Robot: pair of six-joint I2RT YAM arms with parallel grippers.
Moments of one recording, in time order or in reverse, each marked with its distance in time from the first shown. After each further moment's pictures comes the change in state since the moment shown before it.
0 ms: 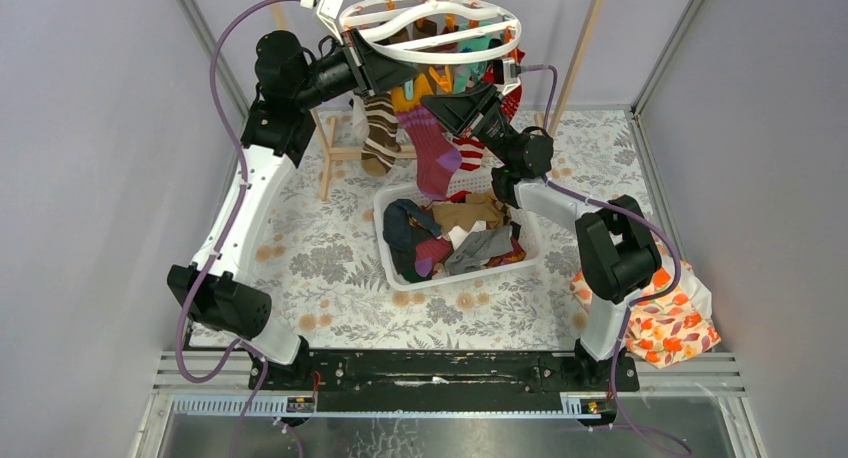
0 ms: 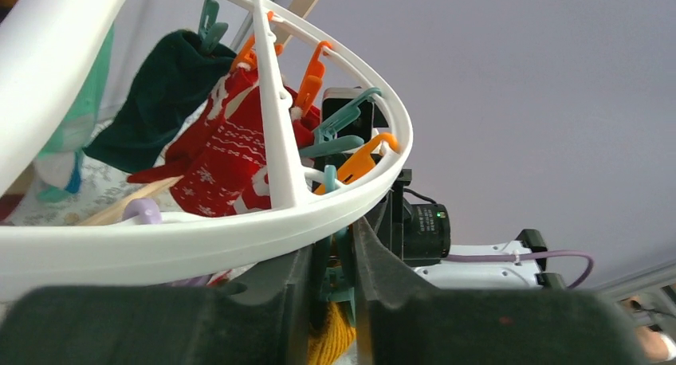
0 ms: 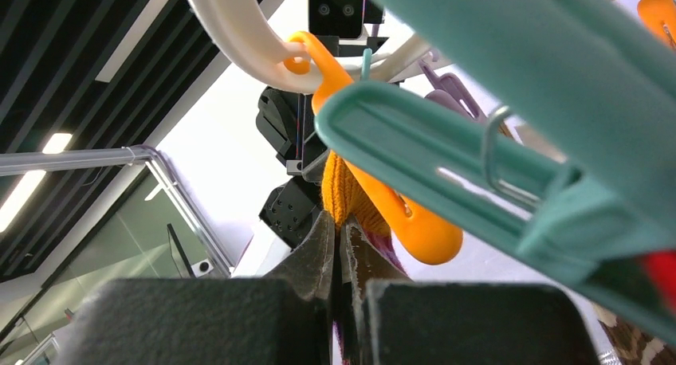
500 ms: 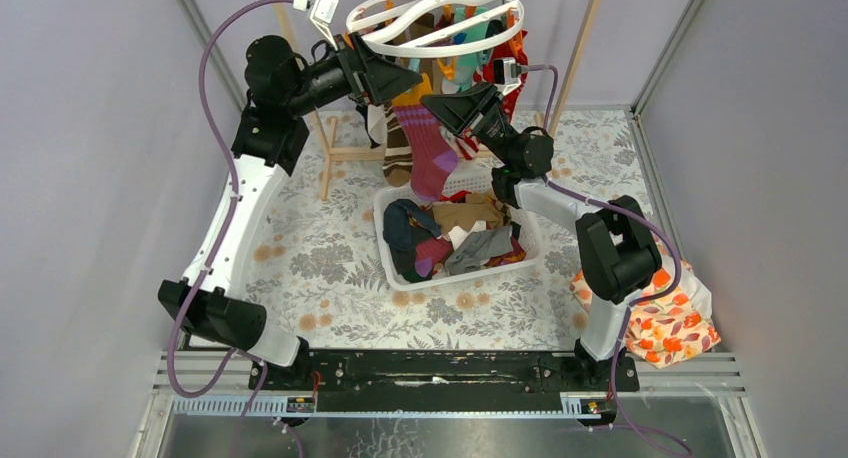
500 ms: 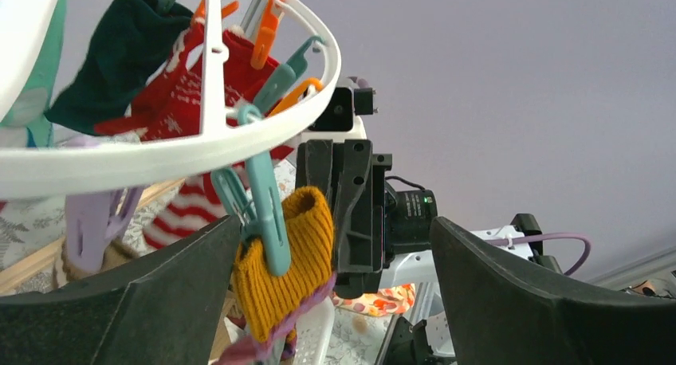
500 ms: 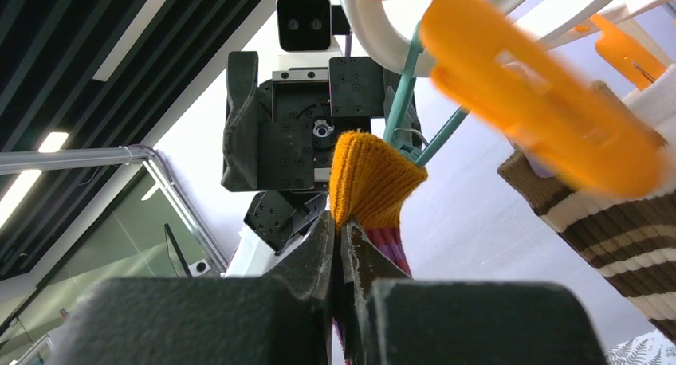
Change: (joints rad) left arm 0.000 -0.053 -0.014 -0.026 -0.017 0.045; right arm 0.000 -0.001 0.000 0.000 0.002 -0.008
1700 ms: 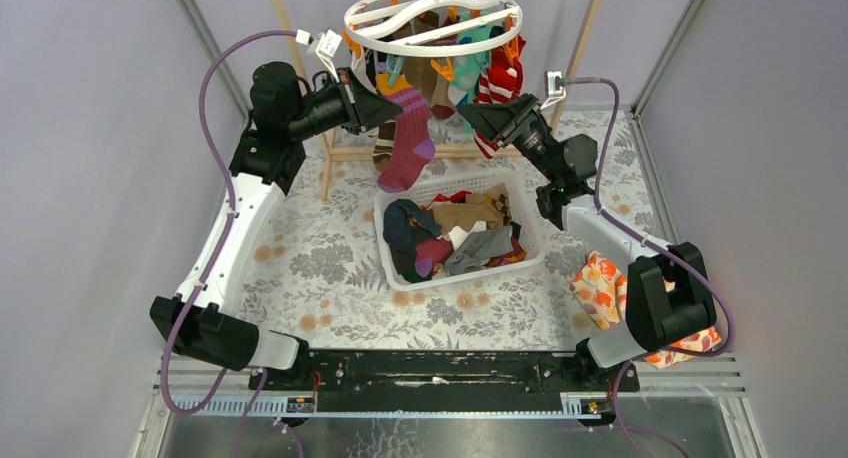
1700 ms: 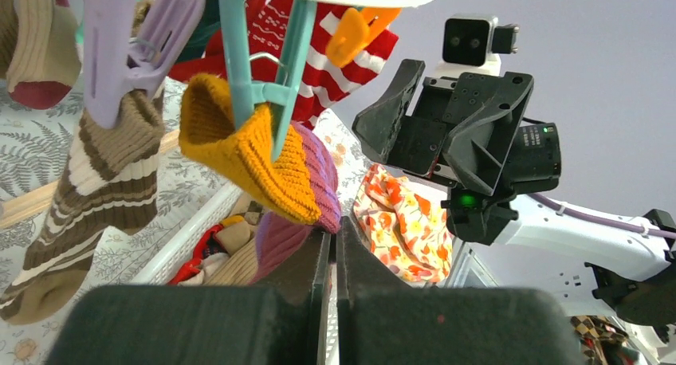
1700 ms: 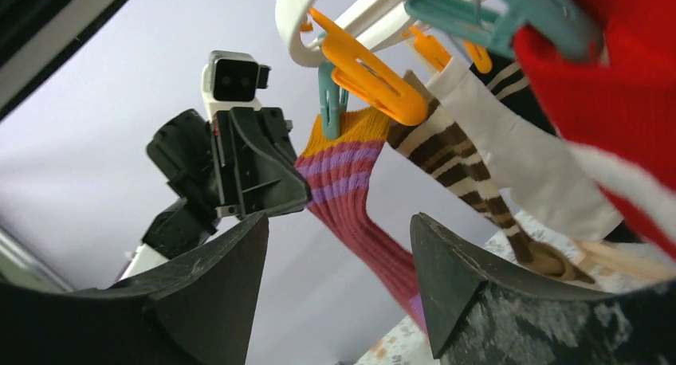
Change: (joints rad) left arm 0.013 -0.115 -0.212 -0.118 -0.034 0.141; right arm -0.143 -0.341 -0.296 -0.368 0.006 -0.292
